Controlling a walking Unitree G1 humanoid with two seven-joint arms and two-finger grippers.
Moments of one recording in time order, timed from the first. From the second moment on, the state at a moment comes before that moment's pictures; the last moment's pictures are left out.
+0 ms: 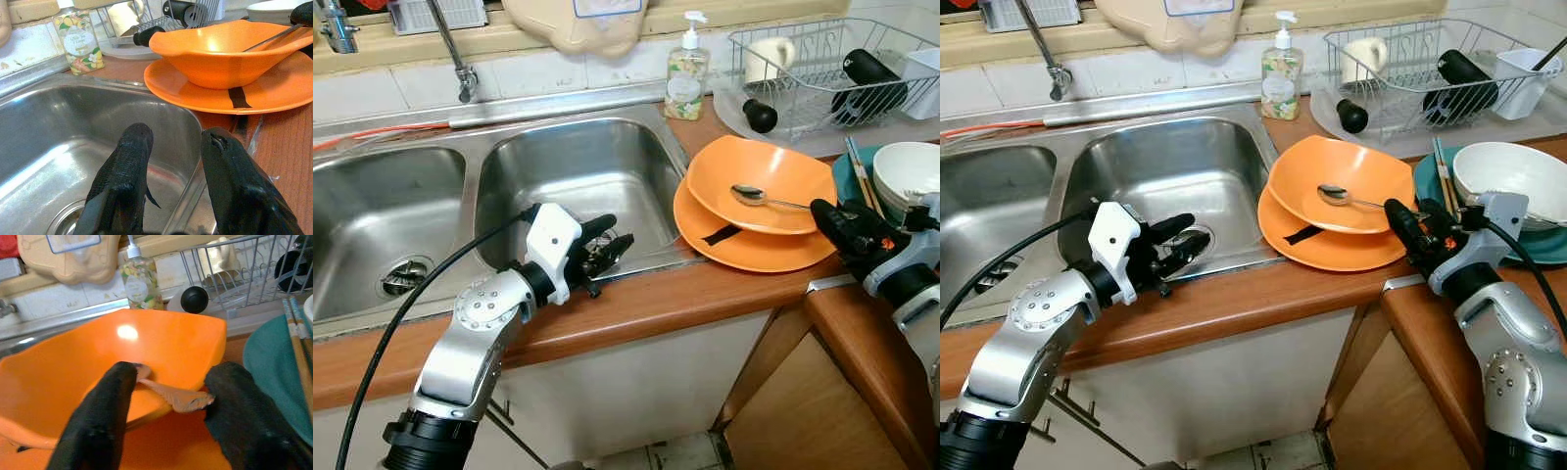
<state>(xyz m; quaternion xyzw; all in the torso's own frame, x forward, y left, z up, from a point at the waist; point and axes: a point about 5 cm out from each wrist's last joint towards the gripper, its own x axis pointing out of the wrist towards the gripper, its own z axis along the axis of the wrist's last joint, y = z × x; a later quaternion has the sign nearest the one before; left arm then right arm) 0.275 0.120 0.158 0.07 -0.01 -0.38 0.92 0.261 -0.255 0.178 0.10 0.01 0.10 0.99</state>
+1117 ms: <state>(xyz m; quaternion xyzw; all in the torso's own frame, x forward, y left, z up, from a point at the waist) 0.277 0.118 0.165 0.10 -0.03 -0.38 0.92 0.262 -0.250 0.202 0.13 -0.02 0.13 0.98</state>
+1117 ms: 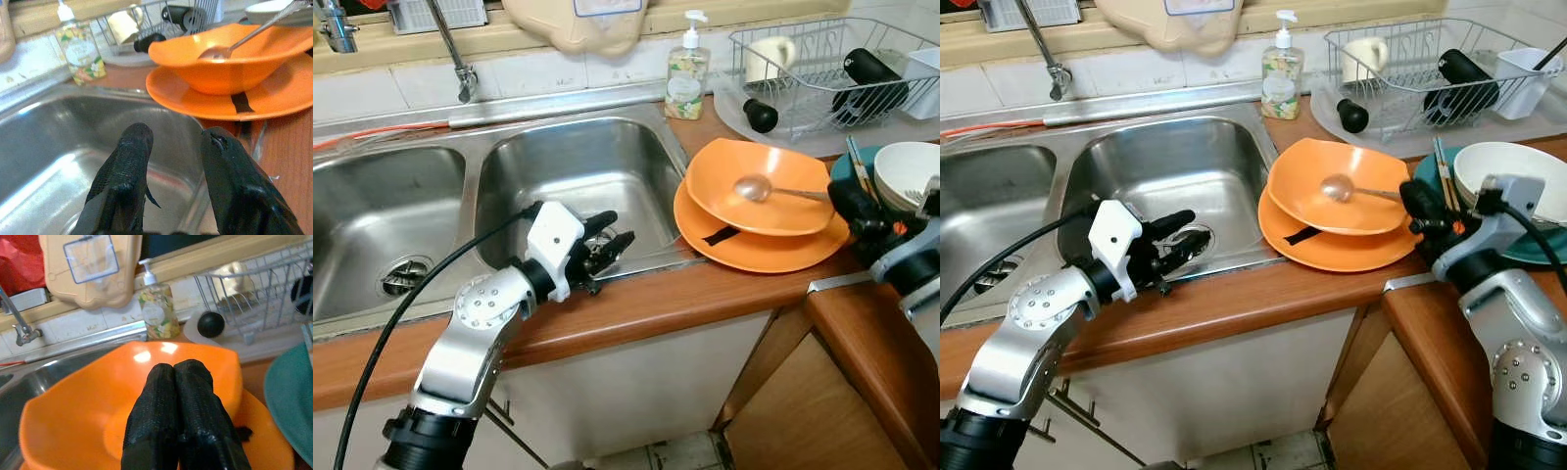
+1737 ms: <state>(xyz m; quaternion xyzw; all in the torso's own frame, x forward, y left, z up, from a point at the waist) 0.279 0.113 0.170 0.10 -0.05 -0.38 0.92 0.264 -0.241 0.213 0.12 -0.03 0.13 0.98</state>
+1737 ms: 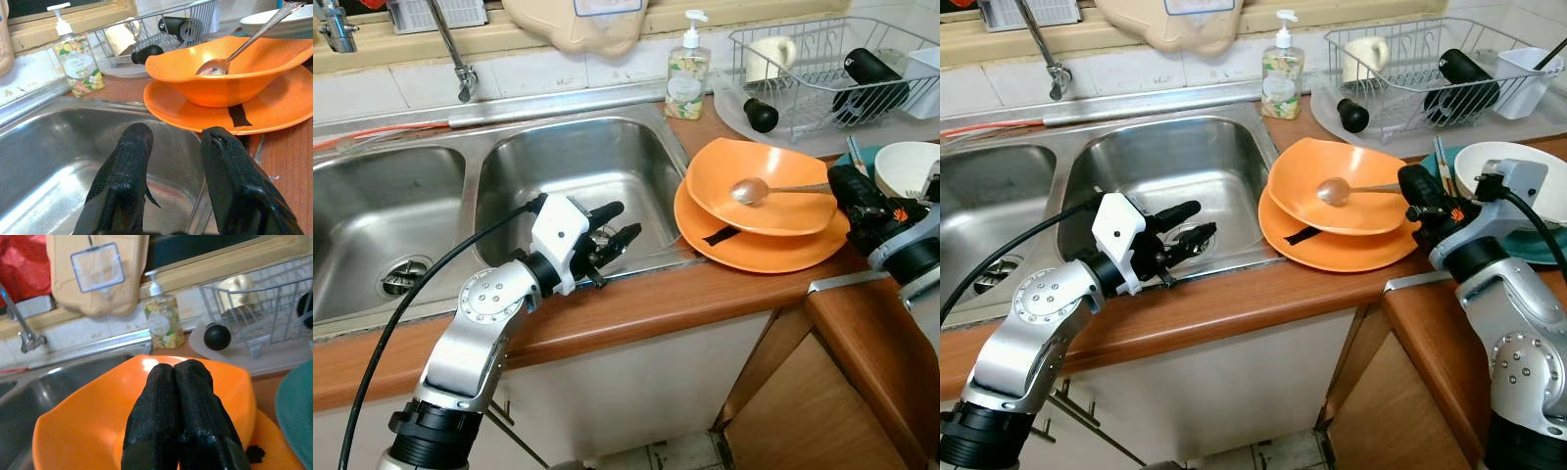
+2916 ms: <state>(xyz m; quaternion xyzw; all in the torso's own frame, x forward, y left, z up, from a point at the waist) 0.262 0.112 0.163 0.06 -0.03 -0.41 0.91 0.238 -0.249 0.200 0.10 0.00 0.16 0.98</state>
